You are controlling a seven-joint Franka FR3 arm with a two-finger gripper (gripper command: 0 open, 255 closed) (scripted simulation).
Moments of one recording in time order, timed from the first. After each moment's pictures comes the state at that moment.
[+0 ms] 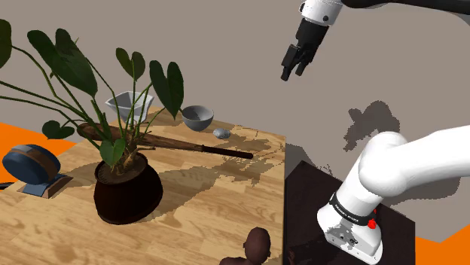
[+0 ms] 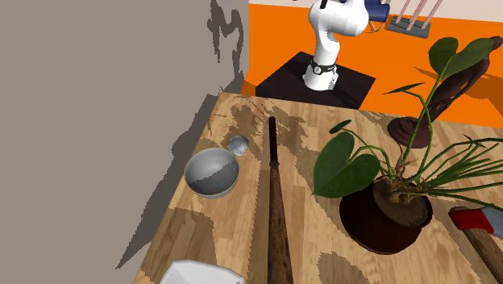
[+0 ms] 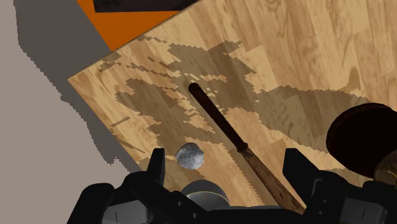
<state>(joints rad) -0.01 -0.80 0.03 -2.30 -0.01 1.67 0.07</state>
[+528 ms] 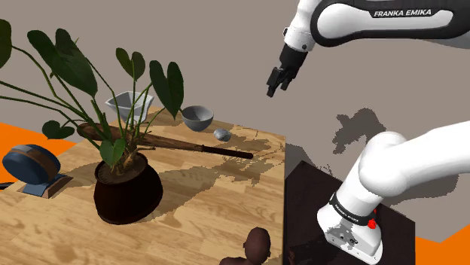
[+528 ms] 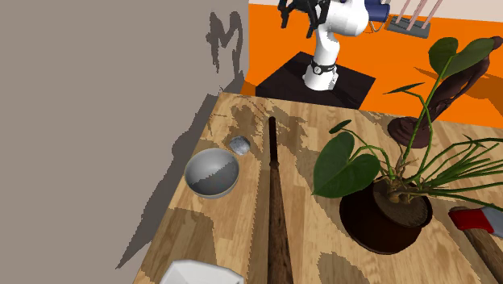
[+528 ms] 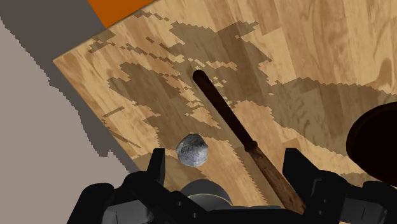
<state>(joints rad) -0.01 -0.74 0.03 -2.46 -0.03 1.92 0.04</state>
